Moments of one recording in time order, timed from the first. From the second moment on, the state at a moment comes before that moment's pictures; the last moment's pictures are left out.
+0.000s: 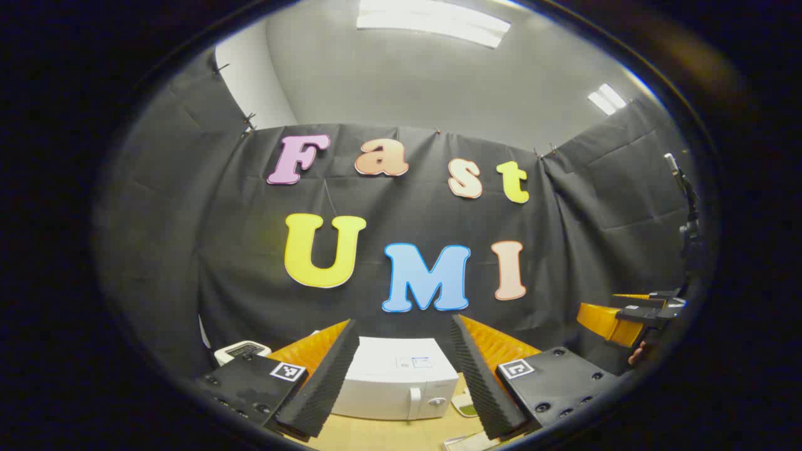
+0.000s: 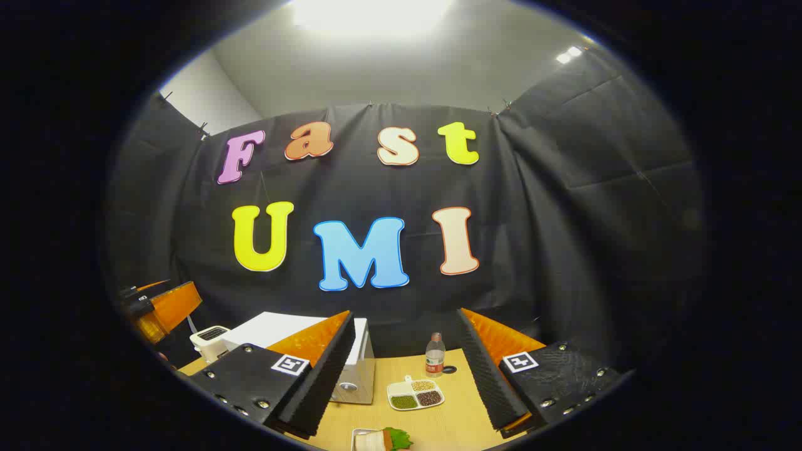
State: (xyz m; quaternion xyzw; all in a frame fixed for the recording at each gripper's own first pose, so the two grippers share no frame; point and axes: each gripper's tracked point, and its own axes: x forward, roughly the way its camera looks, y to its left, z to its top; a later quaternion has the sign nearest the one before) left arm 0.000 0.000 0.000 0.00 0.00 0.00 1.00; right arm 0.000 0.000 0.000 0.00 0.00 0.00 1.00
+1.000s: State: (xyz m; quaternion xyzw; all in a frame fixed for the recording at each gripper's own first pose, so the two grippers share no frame) left arm 0.031 -0.019 -0.045 0.00 0.02 0.02 1.00; right arm 0.032 0.006 -0.048 -0.02 0.02 0.08 1.00
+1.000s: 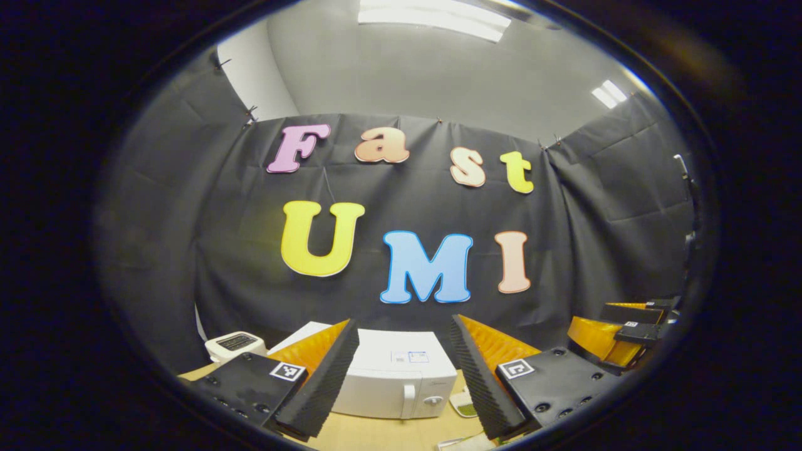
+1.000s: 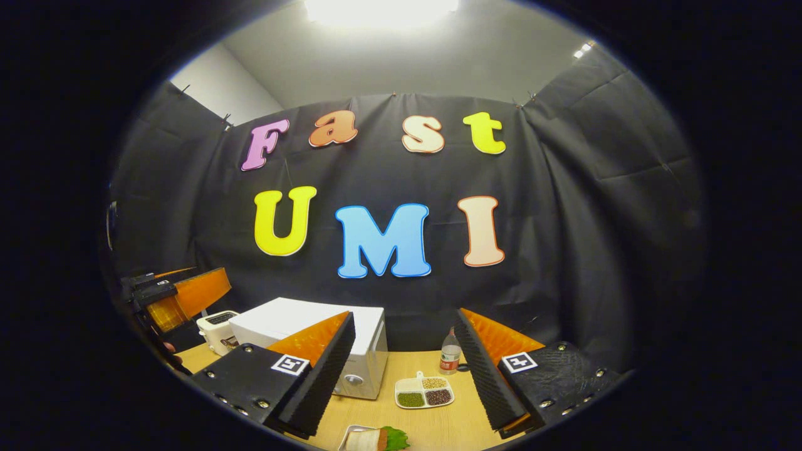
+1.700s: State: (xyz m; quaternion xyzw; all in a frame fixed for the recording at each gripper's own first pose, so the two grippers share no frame) left arm 0.116 -0.035 -0.280 0.02 0.17 -0.01 0.99; right arm 0.069 -0.028 -0.104 -0.04 0.09 0.08 0.99
